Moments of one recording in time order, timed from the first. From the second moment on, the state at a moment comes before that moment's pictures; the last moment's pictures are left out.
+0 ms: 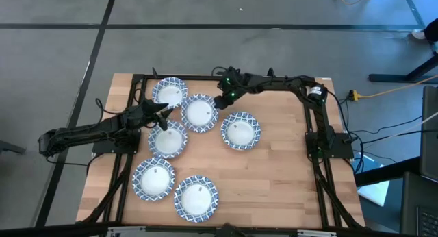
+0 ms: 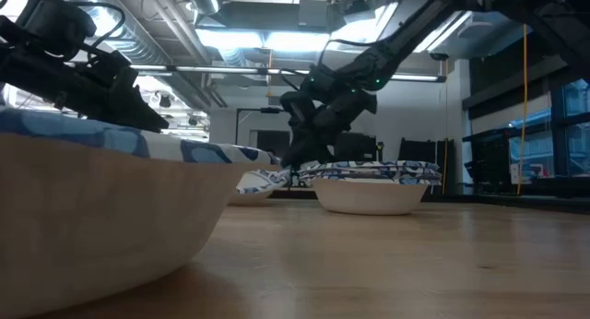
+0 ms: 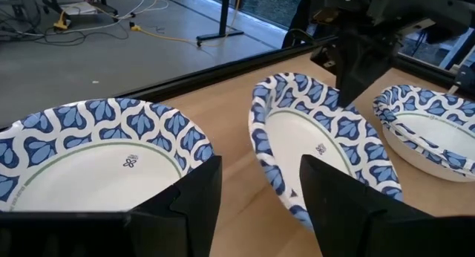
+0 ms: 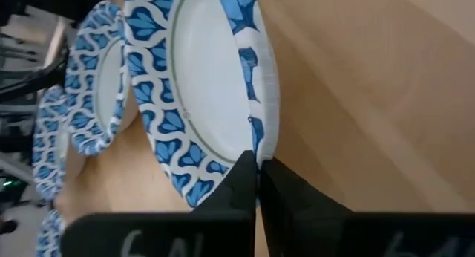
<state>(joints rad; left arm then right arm) 0.36 0.31 0.04 -0.03 -0.35 -0.30 -0.50 2.09 1.44 -0.25 -0.56 0.49</state>
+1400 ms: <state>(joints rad) 0.36 0.31 0.04 -0.03 -0.35 -0.30 -0.49 1.44 1.25 -0.95 -0.56 0.29</state>
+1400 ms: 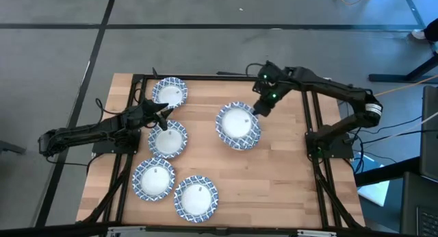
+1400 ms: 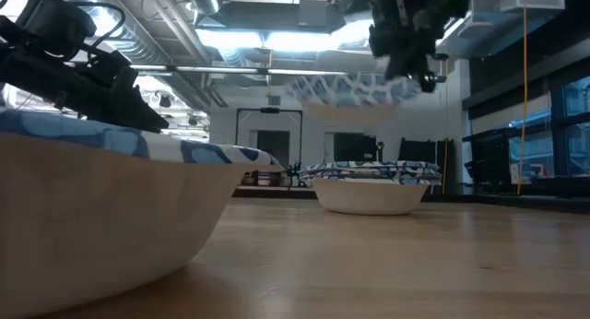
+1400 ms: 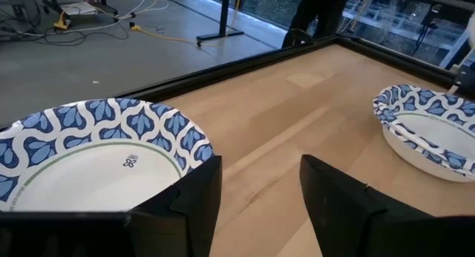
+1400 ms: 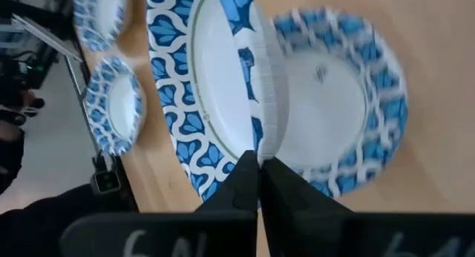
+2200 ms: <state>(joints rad) 0.36 0.31 0.04 -0.03 -0.35 -0.33 -0.56 1.45 0.94 -0.71 -0.58 0.33</state>
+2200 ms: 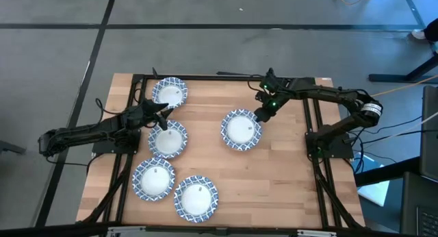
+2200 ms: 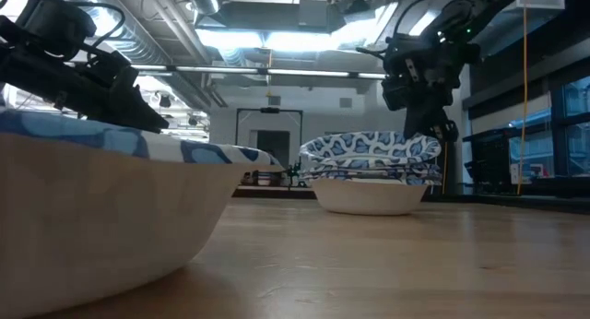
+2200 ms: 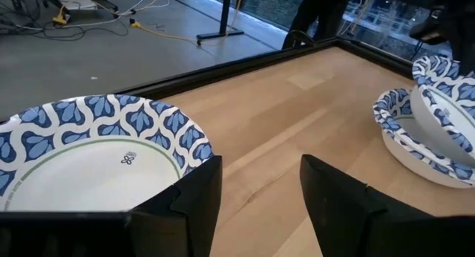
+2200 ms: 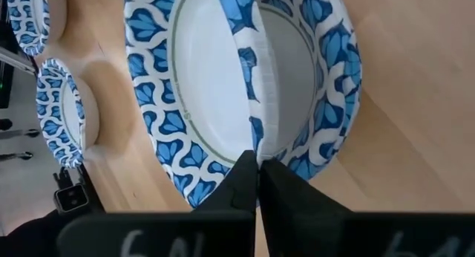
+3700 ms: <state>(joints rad) 0.38 0.31 0.32 -0.68 -0.58 -1.06 -0.53 1.44 1.22 -0.72 -0.32 0.17</state>
